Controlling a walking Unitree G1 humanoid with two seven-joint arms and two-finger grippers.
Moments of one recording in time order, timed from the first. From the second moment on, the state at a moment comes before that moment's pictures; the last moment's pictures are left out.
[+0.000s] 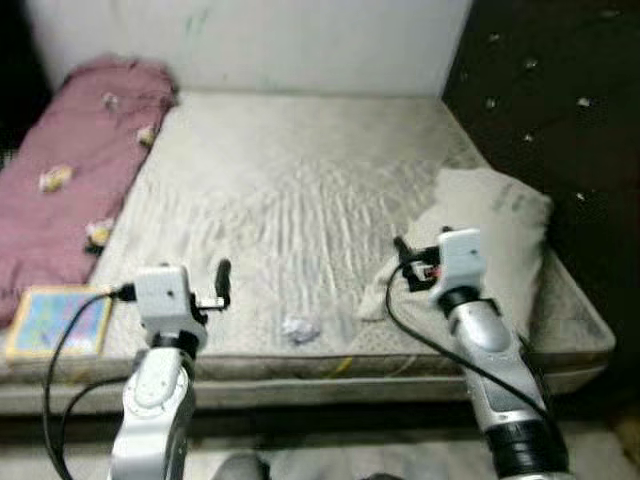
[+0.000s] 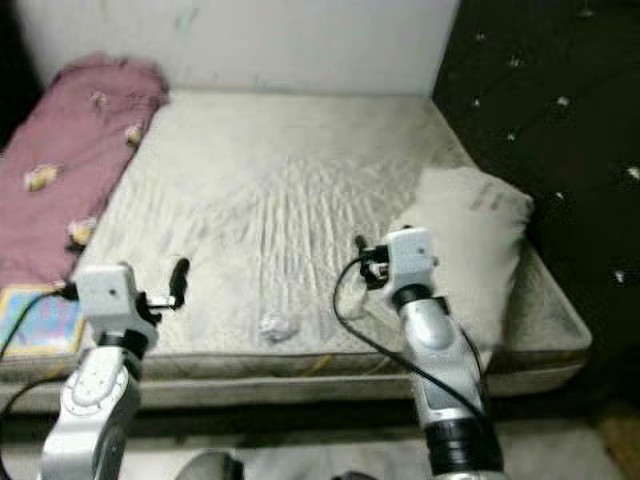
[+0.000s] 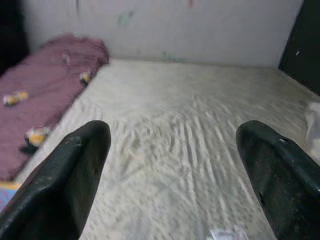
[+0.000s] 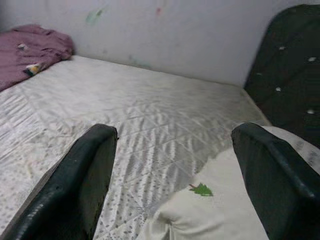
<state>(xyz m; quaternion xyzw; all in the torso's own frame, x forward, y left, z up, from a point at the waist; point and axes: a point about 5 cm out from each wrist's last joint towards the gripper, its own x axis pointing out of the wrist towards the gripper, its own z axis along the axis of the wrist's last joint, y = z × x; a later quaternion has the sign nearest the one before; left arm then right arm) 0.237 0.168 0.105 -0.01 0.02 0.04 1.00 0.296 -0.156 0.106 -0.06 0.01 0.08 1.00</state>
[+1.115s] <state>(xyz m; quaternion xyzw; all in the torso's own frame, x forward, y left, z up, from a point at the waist) 0.236 0.167 0.111 -0.01 0.00 0.00 1.00 0.298 -0.145 0.111 -0.06 0.00 0.09 0.99</state>
